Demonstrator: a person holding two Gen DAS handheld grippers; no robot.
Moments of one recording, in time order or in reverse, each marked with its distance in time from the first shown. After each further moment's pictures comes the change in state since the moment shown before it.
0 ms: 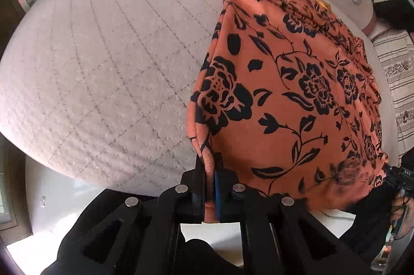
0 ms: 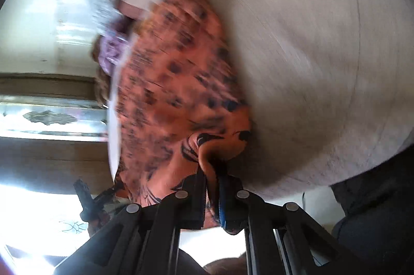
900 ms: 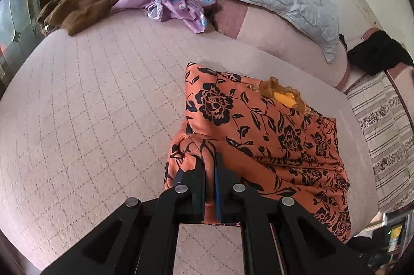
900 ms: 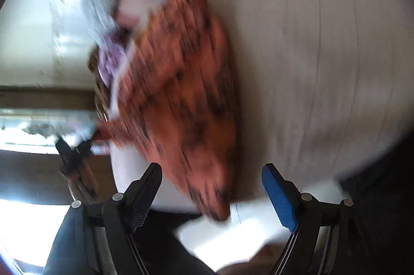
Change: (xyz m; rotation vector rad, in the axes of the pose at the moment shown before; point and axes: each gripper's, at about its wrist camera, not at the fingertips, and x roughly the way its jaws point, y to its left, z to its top) left arm -0.039 -0.061 0.162 0.068 -0.312 -0.115; right arm -0.010 0.014 -0.023 0.038 -0.016 0.001
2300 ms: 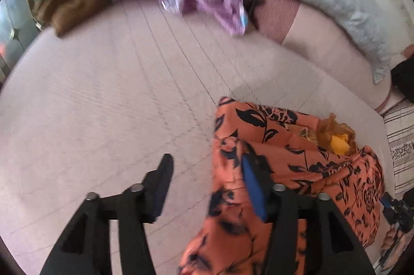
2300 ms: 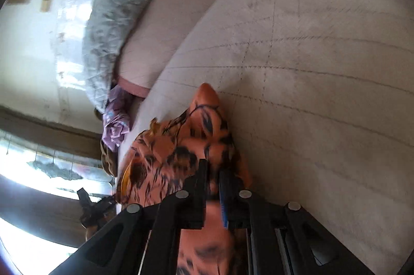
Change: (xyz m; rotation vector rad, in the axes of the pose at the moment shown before) left arm 0.107 0.031 0.088 -0.085 0.029 0.125; right arm 0.042 0.042 0.276 -0.105 -0.264 0.071
